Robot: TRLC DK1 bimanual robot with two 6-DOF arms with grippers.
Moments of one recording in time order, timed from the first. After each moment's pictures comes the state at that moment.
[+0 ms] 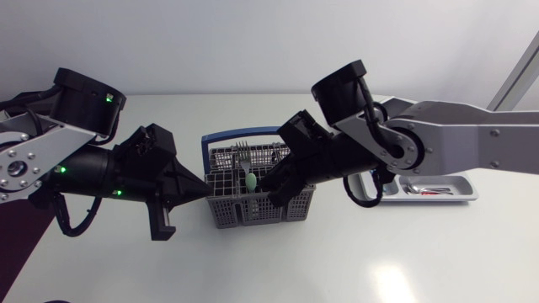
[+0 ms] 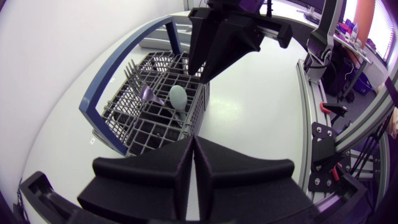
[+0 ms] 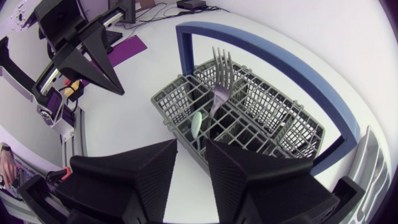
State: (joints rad) left arm -0.38 1.21 0.82 -0.49 0.51 0.65; right arm 0.64 1.54 1.00 -0.26 -0.37 -0.15
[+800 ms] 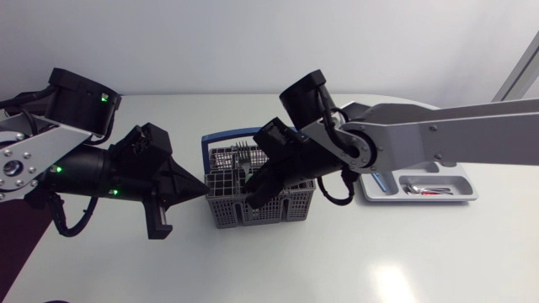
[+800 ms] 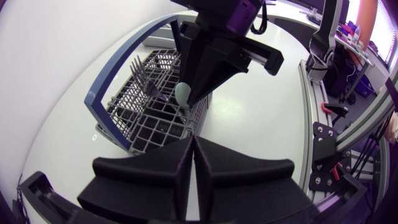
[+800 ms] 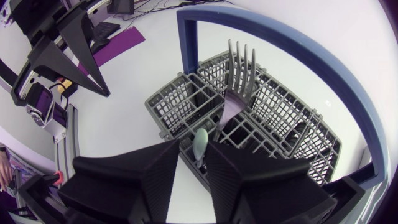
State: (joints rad) left arm -0.36 1.20 0.82 -0.50 0.51 0.65; right arm 0.70 1.68 1.08 -0.25 -0.32 -0.14
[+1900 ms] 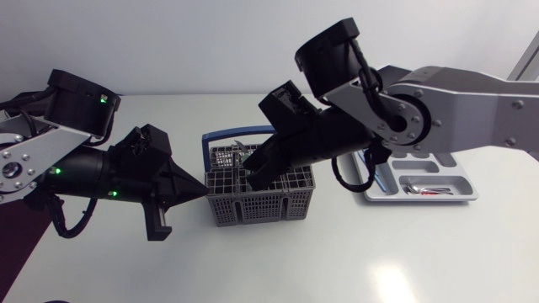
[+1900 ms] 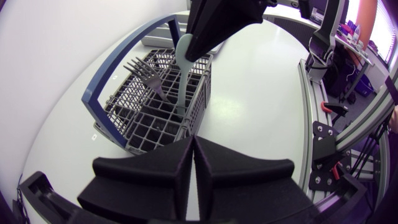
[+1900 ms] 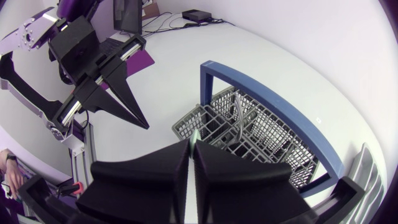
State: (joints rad) left arm -0.36 1.20 0.81 -0.50 0.51 0.65; right arm 0.71 1.53 1.14 -0.35 -0.33 -0.10
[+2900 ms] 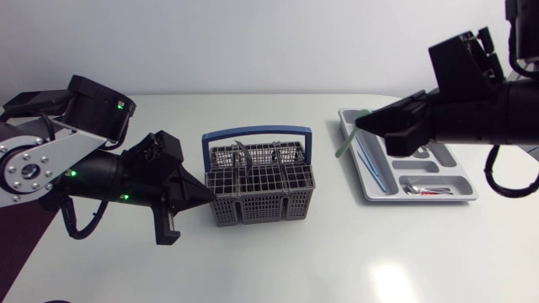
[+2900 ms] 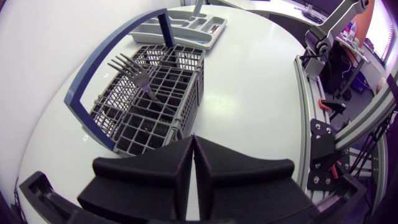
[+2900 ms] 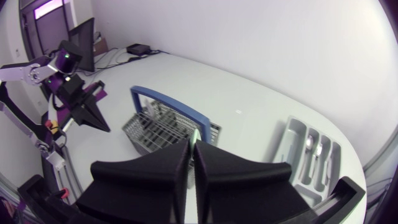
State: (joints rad) left arm -0.40 1.25 0.81 -0.49 0.51 0.64; right arm 0.33 1.04 0.98 -0.52 -0.32 -0.15
